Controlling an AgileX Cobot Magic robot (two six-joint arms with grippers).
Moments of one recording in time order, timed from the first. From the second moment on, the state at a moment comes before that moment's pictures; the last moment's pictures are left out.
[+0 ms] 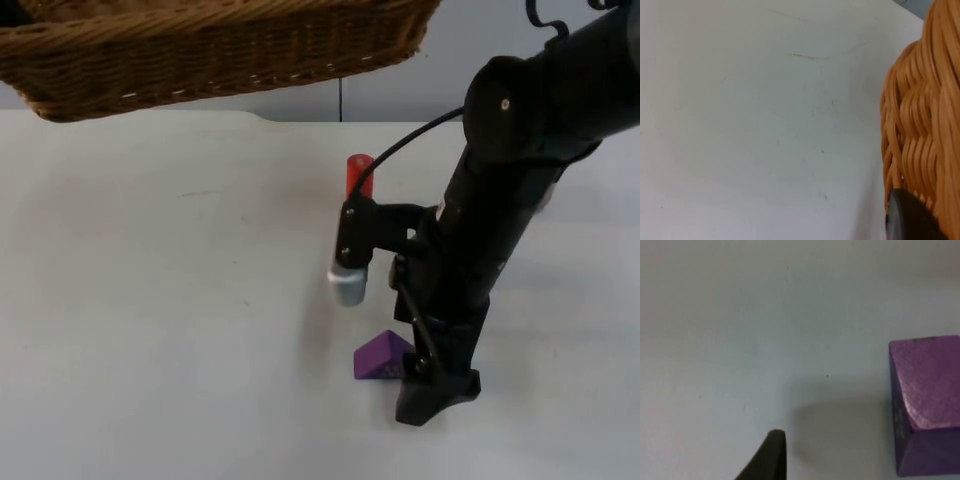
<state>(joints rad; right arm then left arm) 0.58 2.18 -1.35 0.29 0.71 -1.08 -0.05 1.41 -1.09 -0.40 0.69 -0.24</state>
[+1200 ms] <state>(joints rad) 0.63 1.98 -1.18 0.21 0.69 -0.58 -0.05 1.41 -1.09 -0.40 0.71 -0.24</state>
